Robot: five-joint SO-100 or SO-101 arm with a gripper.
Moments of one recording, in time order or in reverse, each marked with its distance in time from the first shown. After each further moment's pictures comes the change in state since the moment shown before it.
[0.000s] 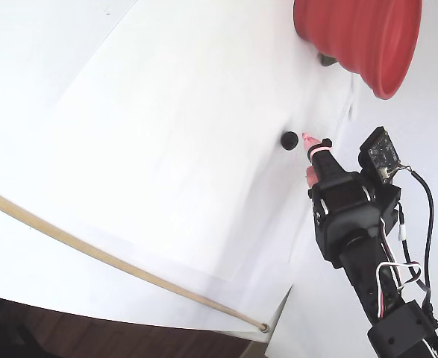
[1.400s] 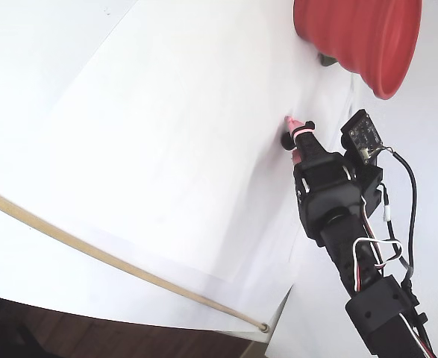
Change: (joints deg) arm -1.1 -11.8 -12.3 0.0 0.0
